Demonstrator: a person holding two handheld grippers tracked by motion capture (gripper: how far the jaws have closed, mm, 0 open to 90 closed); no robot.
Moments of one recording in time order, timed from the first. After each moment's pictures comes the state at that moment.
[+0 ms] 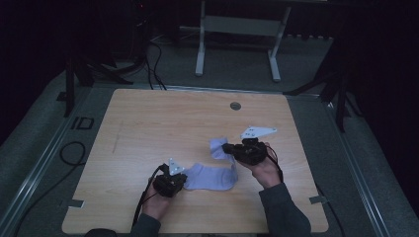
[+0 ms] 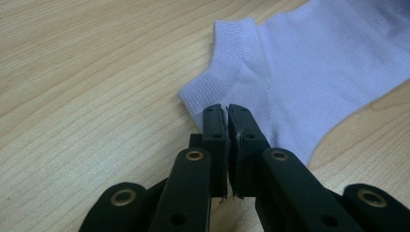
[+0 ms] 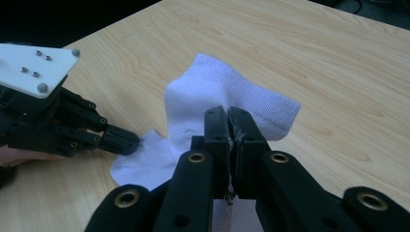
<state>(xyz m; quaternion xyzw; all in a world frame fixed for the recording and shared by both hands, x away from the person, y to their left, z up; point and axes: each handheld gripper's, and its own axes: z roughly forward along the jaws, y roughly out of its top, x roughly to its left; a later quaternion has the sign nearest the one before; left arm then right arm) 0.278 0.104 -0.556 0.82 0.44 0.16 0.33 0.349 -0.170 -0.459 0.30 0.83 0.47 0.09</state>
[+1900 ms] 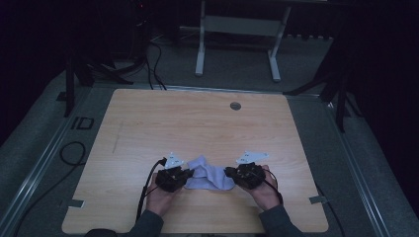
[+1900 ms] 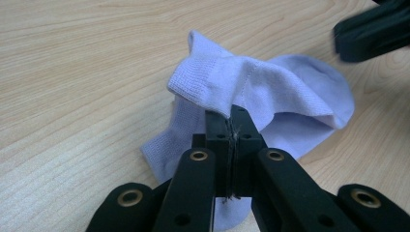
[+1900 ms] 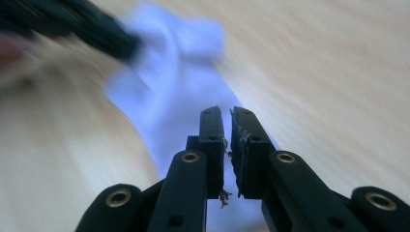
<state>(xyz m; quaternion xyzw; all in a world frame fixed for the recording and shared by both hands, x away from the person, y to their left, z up) 0.286 0.103 -0.540 0.79 0.43 0.11 0.42 0.309 -0.174 -0.520 0.32 0.86 0.38 0.10</state>
